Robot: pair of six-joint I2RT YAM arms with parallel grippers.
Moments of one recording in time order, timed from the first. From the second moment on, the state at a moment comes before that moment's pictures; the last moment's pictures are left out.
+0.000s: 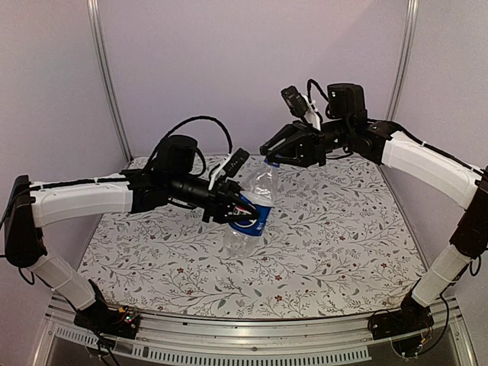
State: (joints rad) left arm -0.83 1.51 1.10 0.05 0.90 -0.05; right arm 0.65 1.62 1.54 -0.17 -1.26 -0.04
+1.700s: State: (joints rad) left arm -0.96 1.55 1.15 0.03 -0.04 -0.06; right arm 0.70 1.59 1.55 -0.19 -0.46 0.38
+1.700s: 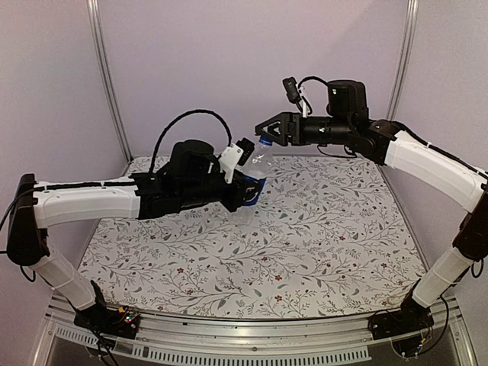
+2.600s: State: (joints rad) left arm -0.96 1.55 1.15 0.03 -0.07 -0.05; right arm 0.70 1.61 1.55 -0.19 -0.50 0.39
